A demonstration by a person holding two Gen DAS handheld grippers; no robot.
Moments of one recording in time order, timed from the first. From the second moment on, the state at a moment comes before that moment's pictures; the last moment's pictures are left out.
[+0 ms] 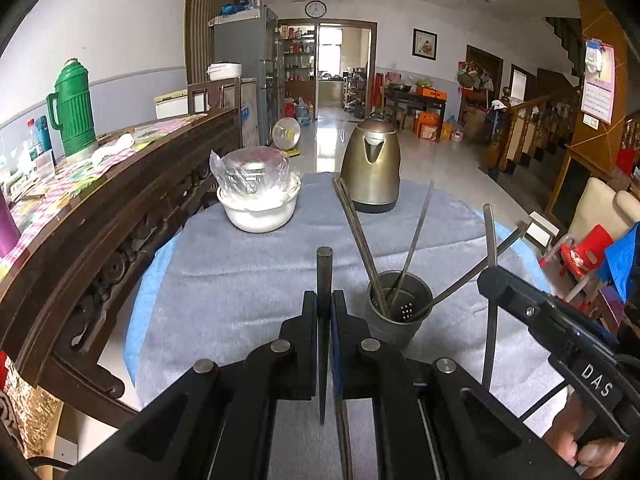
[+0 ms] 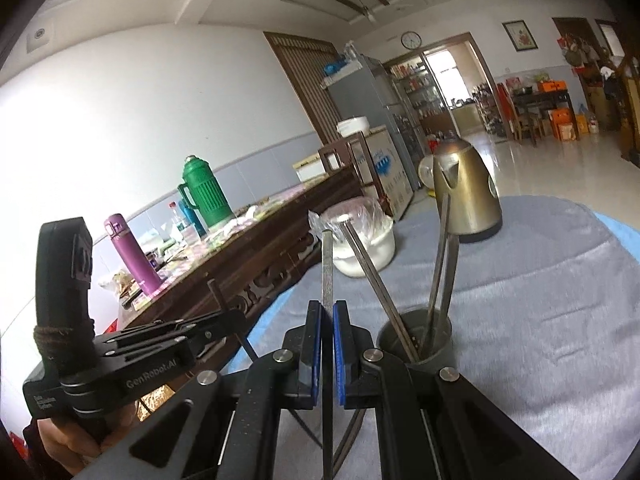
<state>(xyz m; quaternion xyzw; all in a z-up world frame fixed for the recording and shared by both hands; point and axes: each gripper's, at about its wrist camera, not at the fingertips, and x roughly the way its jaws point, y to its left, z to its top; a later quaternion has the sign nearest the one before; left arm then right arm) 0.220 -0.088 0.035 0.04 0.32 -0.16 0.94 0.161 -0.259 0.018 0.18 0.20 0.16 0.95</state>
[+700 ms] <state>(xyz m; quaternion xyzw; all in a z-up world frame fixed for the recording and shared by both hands) 0.245 -0.095 0.111 0.00 0.24 -0.22 0.94 0.207 -0.280 0.068 0.19 0.04 0.07 0.98</state>
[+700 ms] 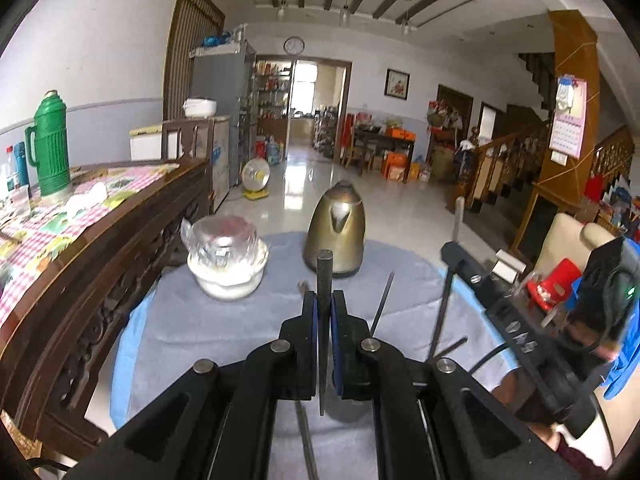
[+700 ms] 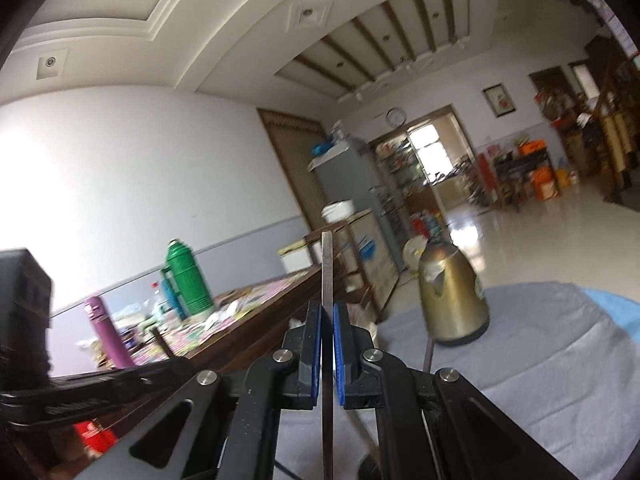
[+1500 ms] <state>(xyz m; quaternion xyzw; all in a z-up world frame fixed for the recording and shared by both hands) 0.261 -0.112 0.097 -0.04 0.20 -0.26 0.94 0.247 -0.274 0.057 0.14 -0.01 -0.12 0.98</state>
